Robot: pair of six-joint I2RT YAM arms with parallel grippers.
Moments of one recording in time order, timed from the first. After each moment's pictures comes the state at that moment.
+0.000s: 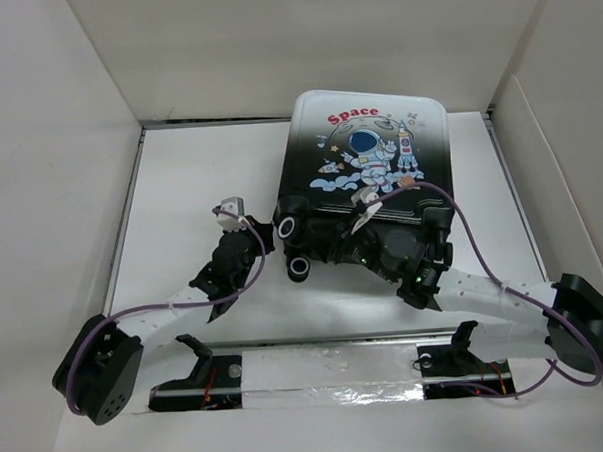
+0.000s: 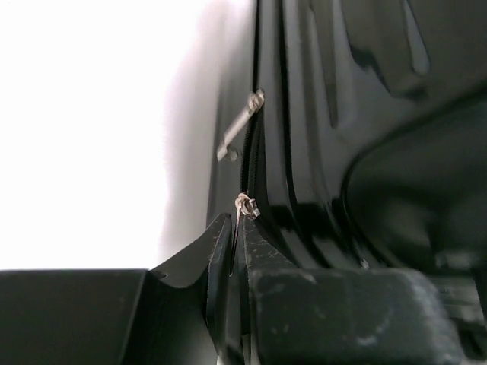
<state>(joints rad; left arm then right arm) -0.64 1.09 0.35 0.48 -0.36 -0.60 0.98 1.19 0.59 0.67 0.12 0.36</state>
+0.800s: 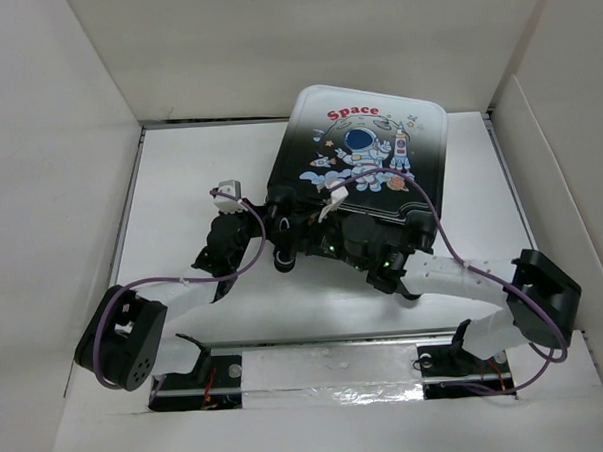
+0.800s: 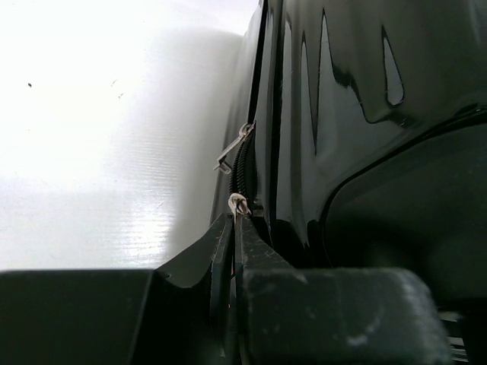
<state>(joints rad) -0.48 1.30 0.43 0.70 -0.20 -0.48 1.01 1.40 0.81 0.56 0.15 0.43</state>
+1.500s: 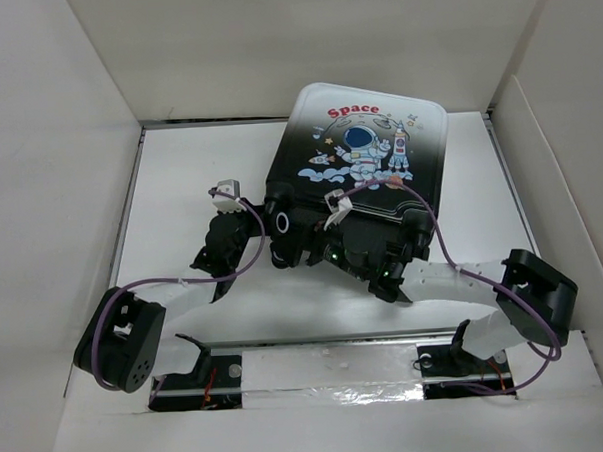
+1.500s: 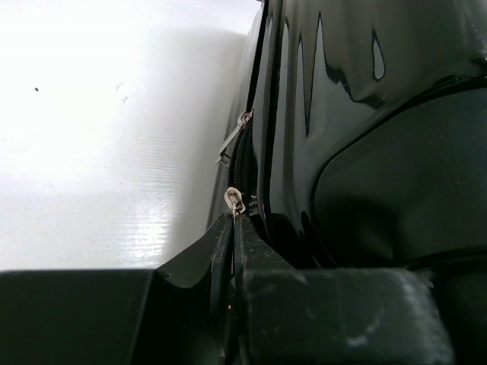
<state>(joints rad) -0.47 1.29 0.43 0.69 -0.19 -0.47 1.01 1.45 0.74 0.66 0.16 0.71</state>
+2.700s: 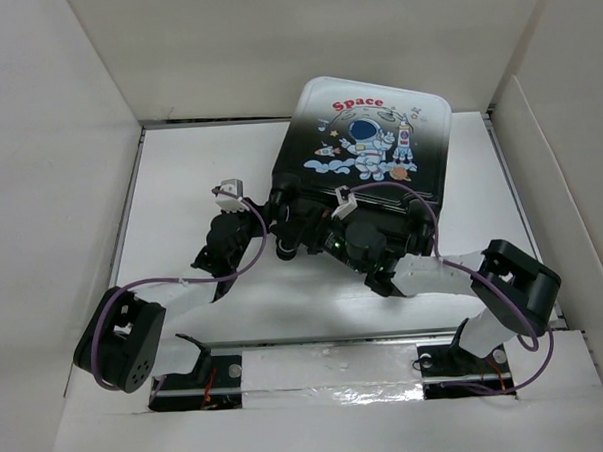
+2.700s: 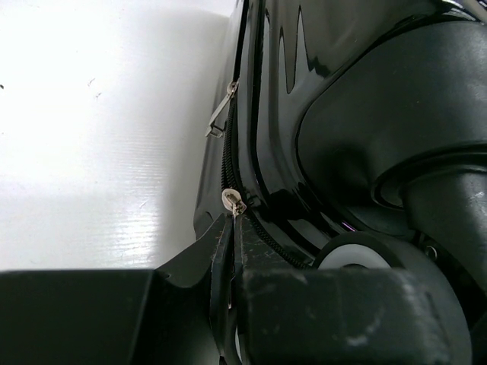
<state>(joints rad) -0.48 1.29 0.43 0.69 -0.15 -0.48 0.95 1.55 0.70 0.85 0.14 1.01</state>
